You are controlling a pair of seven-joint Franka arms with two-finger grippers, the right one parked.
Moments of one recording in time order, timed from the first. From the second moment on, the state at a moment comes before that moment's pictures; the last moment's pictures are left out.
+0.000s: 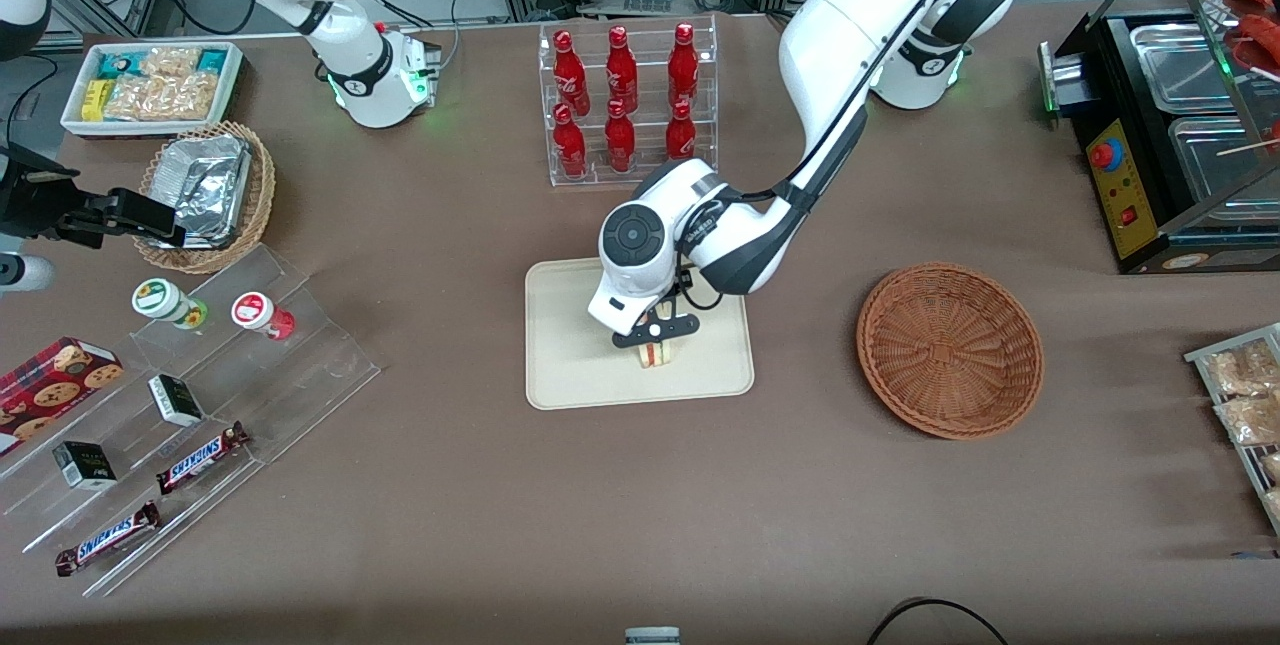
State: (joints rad) arm -0.61 0.82 -0.26 -1.31 0.09 2.00 -1.03
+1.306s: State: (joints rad) arm -0.28 0.48 -0.23 -1.42 0.09 1.77 -0.61
